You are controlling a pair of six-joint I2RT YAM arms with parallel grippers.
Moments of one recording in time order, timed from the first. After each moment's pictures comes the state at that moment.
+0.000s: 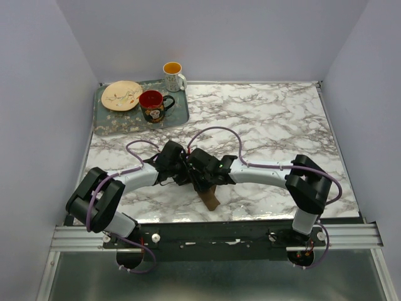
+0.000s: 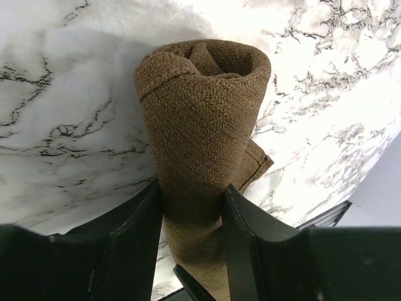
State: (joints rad) left arm -0.58 1.46 0.61 -0.08 0.19 -1.14; right arm 1.07 1.78 1.17 -0.41 0.09 0.43
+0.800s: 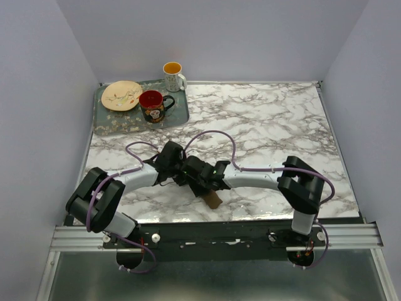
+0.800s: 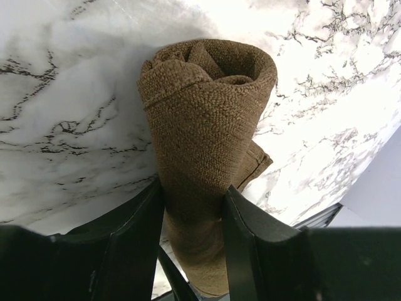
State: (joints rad) left arm -0.58 1.46 0.61 -0.07 0.20 -1.17; right arm 1.13 1.84 1.18 -0.41 0.23 0.43
